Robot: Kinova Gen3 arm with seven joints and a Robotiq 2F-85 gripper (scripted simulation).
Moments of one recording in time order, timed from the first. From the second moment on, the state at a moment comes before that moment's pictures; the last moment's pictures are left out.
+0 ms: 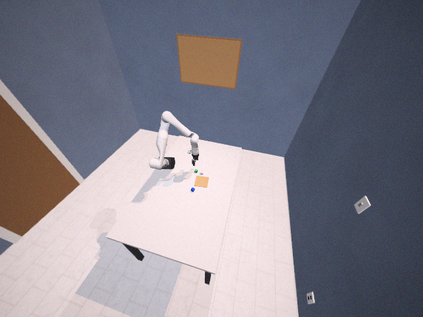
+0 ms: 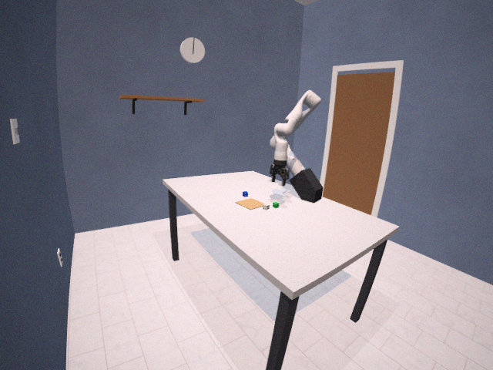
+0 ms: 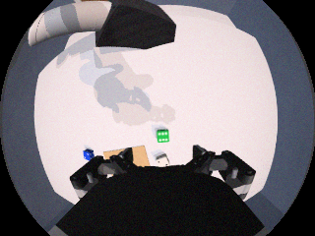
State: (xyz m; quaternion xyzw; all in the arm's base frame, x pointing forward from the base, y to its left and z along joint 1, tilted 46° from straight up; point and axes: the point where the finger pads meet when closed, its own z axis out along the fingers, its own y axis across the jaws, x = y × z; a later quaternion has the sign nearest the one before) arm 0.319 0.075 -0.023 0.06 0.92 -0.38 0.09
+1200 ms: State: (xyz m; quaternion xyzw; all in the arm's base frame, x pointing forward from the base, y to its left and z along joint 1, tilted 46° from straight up) arm 0.314 0.061 -0.026 0.36 0.84 -0.34 0.20
